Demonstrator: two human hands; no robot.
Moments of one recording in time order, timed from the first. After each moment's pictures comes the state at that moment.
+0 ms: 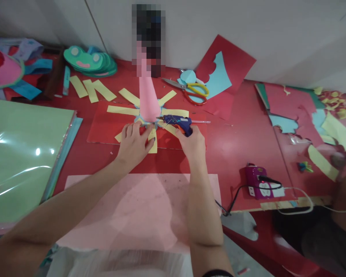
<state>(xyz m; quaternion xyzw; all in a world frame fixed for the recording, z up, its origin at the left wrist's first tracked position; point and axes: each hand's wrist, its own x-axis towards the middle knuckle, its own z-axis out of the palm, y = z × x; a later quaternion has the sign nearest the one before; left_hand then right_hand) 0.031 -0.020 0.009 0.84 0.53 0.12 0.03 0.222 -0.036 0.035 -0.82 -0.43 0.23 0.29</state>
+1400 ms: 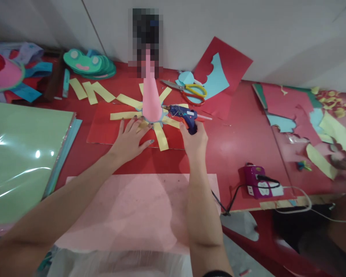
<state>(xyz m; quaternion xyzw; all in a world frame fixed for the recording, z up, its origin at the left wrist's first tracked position) 0.014 0.000 0.004 0.87 0.47 0.10 0.08 0.222 -0.033 0.041 -0.80 -0.39 0.21 0.40</state>
